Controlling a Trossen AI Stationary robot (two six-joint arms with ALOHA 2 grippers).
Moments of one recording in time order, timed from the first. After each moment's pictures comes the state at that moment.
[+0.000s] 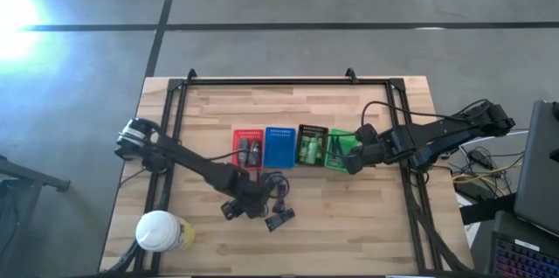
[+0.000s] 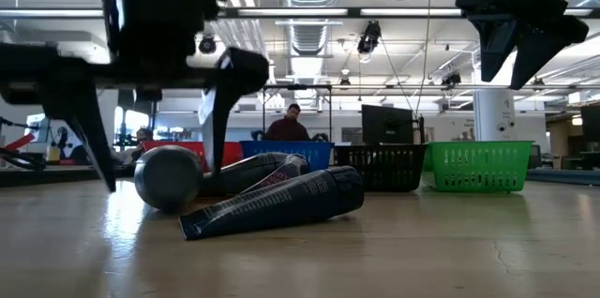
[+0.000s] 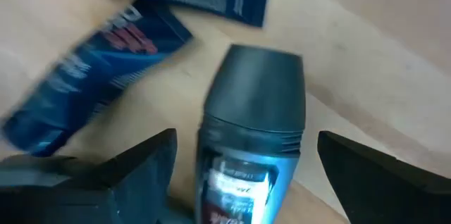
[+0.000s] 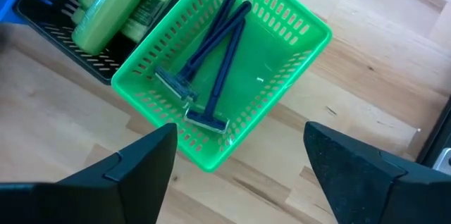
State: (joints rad) left arm -0.34 1.73 1.08 -0.51 0.05 0.61; right arm 0.23 1.19 0.96 -1.17 0.34 1.31
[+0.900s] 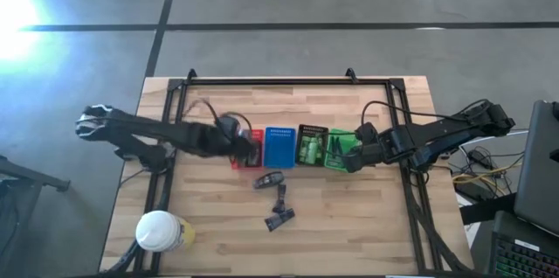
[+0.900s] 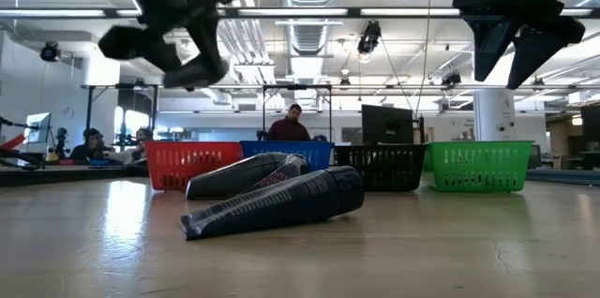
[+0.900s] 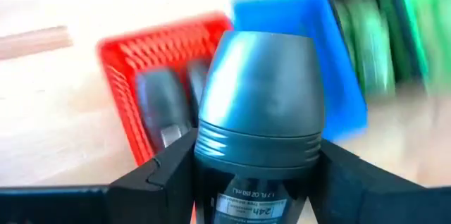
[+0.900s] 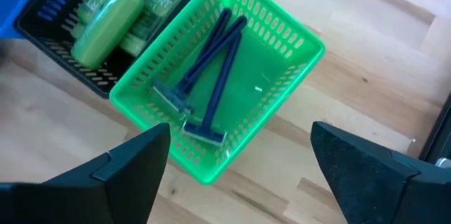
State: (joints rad) left arm -0.14 1.31 1.03 -0.78 -0.42 -1.33; right arm 0.23 1.19 0.96 -1.16 0.38 1.31
